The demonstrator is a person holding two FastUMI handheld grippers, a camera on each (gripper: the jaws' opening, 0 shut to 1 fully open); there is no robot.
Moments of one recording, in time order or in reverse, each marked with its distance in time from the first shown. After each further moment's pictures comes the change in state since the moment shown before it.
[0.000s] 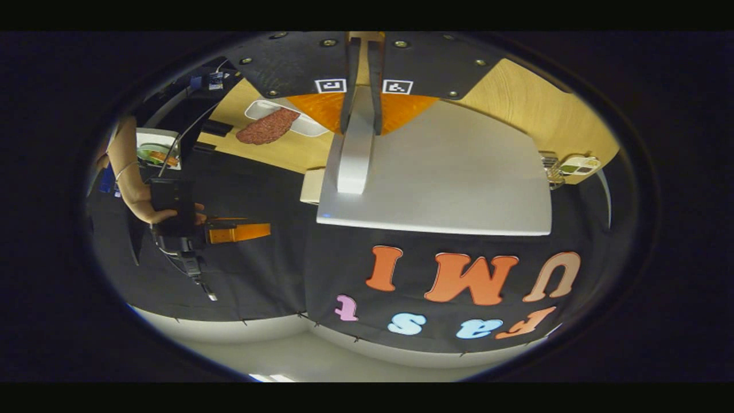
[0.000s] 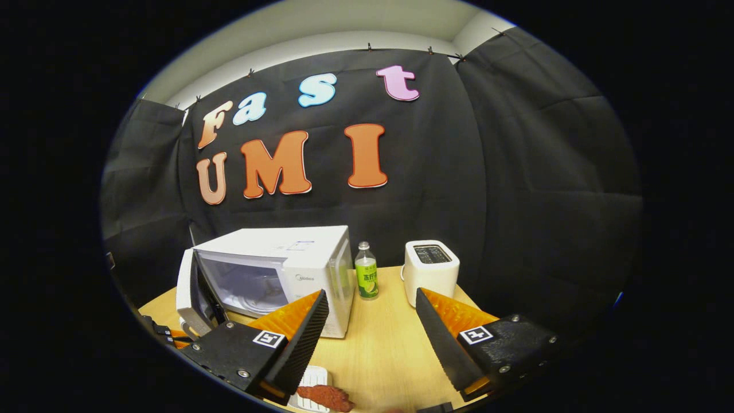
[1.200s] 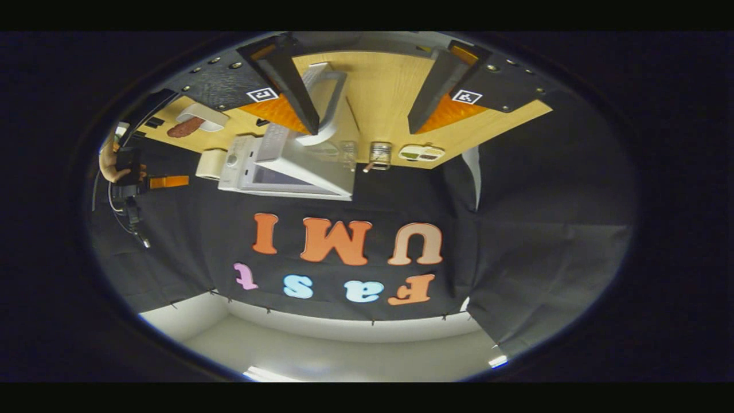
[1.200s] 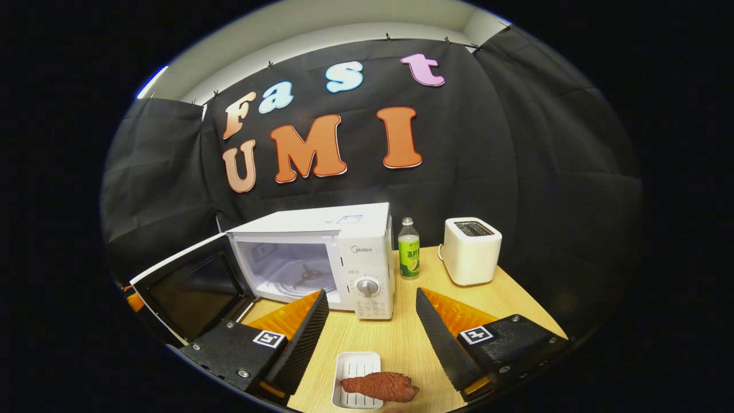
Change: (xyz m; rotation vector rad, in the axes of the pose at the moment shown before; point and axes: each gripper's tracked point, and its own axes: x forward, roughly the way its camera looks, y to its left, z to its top) left arm -0.239 0.167 0.055 -0.014 -0.159 0.620; right arm -0.015 0.070 -0.056 0.024 0.074 0.106
